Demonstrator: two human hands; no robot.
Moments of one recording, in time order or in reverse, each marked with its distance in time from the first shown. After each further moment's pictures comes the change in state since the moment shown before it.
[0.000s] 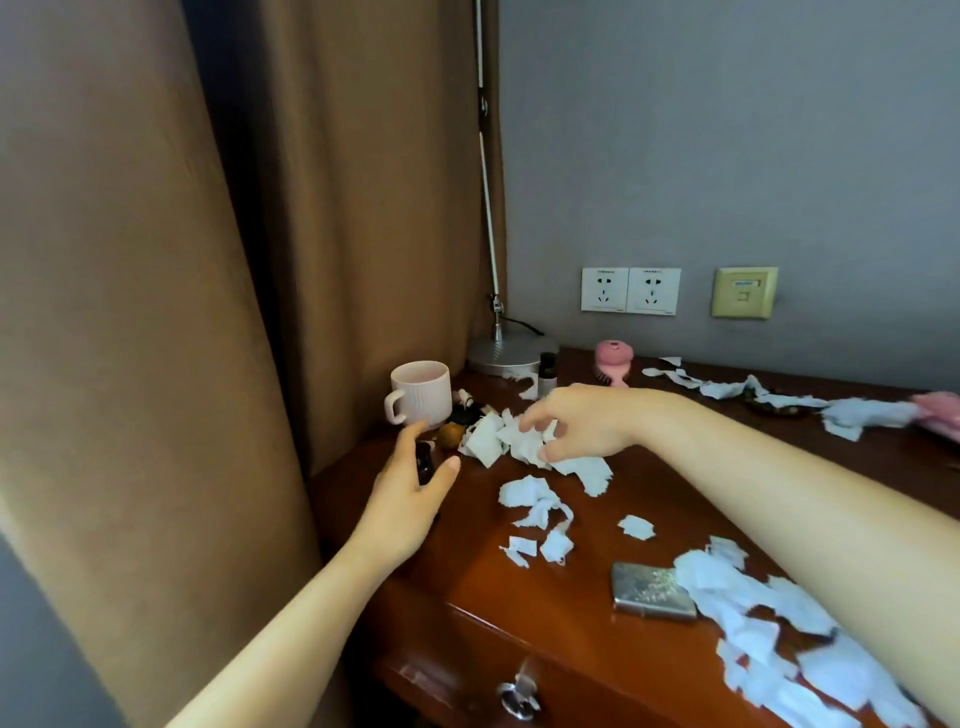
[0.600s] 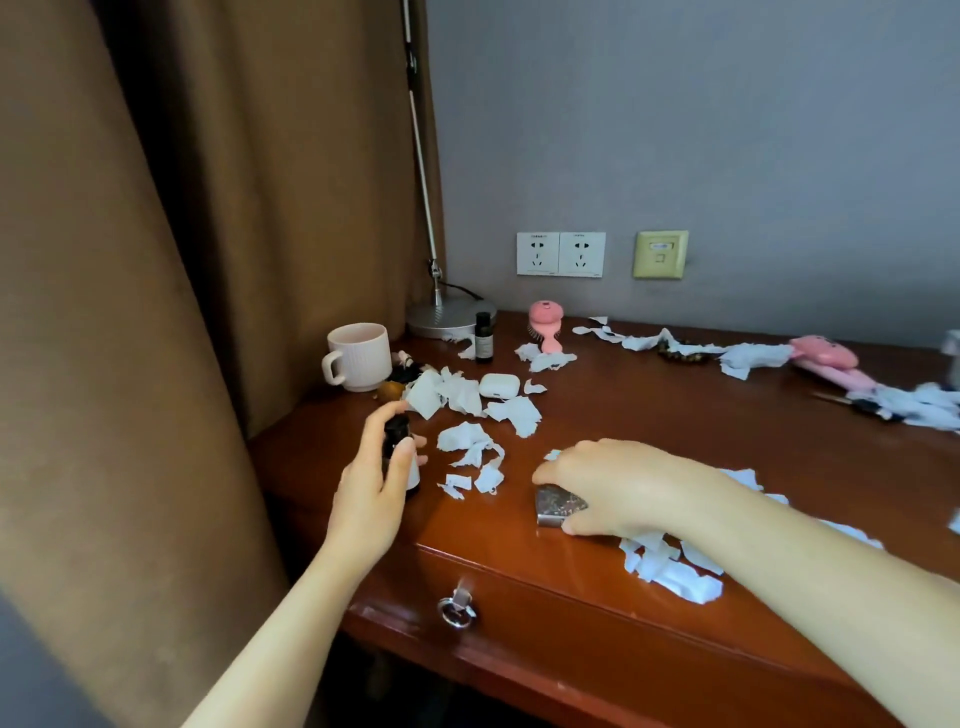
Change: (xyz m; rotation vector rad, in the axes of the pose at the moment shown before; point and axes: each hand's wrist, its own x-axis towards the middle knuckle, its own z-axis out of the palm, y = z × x) left_hand -0.047 -0.001 0.032 -0.099 0.039 0.126; right_hand -0.109 -0.013 0.072 -0.226 -0.037 0.119
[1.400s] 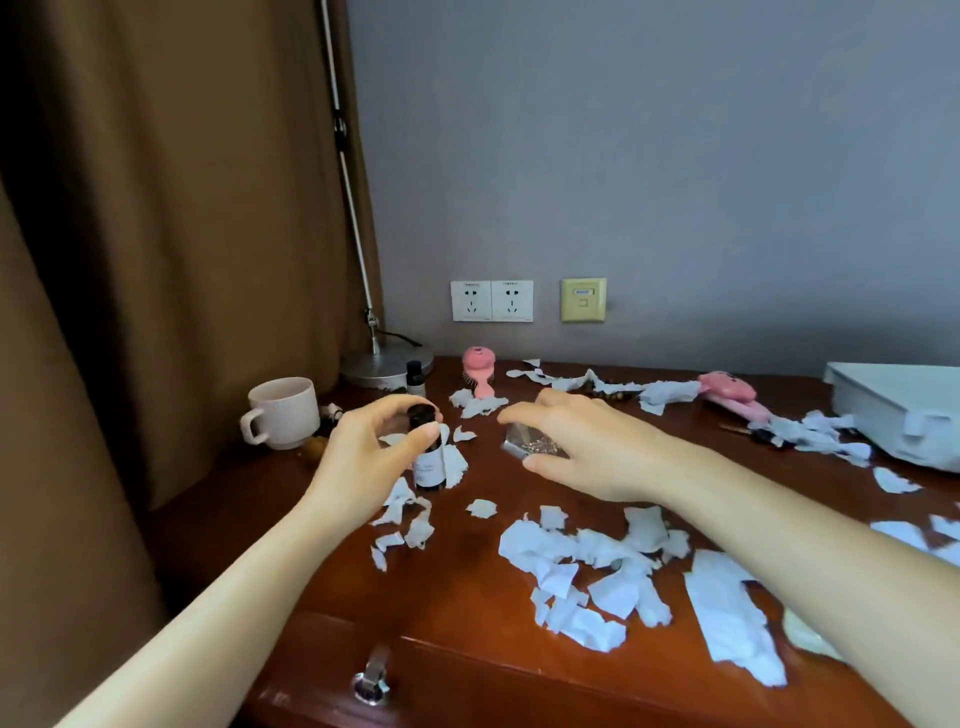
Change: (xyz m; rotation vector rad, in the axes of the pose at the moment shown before) left_hand 0.034 0.102 0.025 -0.037 -0.168 0.165; right_hand -0.035 0.064 -0.030 0.200 0.433 0.049
